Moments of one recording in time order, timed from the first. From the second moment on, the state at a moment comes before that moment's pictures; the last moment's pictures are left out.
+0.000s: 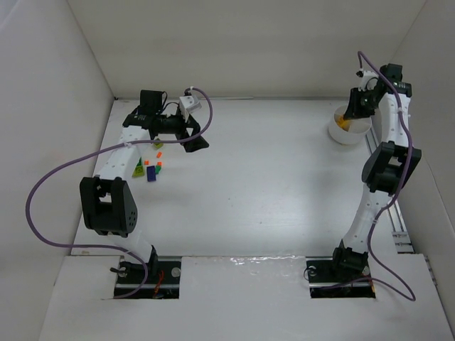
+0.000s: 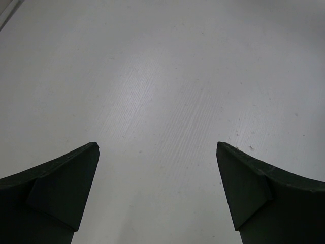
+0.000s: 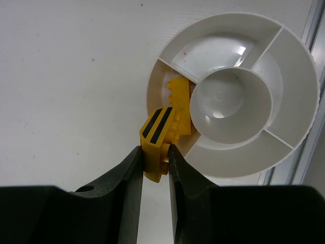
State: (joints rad) left arm -0.13 1.65 1.44 -0.57 0.95 0.58; right arm -0.29 2.23 2.28 -1.04 -0.38 -0.25
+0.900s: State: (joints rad) left arm -0.13 1.67 1.45 -0.54 0.92 0.53; right arm -0.24 2.23 2.27 -0.94 -0.33 -0.25
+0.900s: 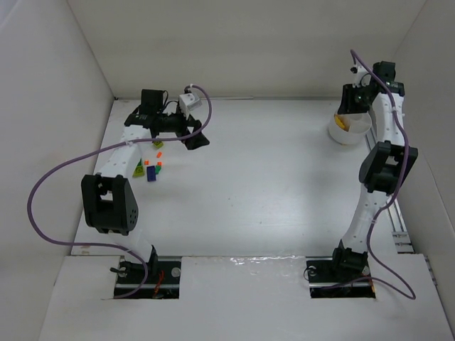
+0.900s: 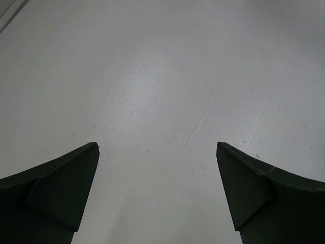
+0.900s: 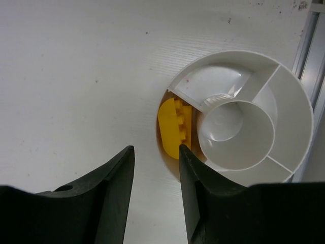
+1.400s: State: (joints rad) left arm 0.18 1.63 1.37 -0.38 0.85 0.21; right arm -0.37 1.97 2.01 -0.87 -0.43 -0.21
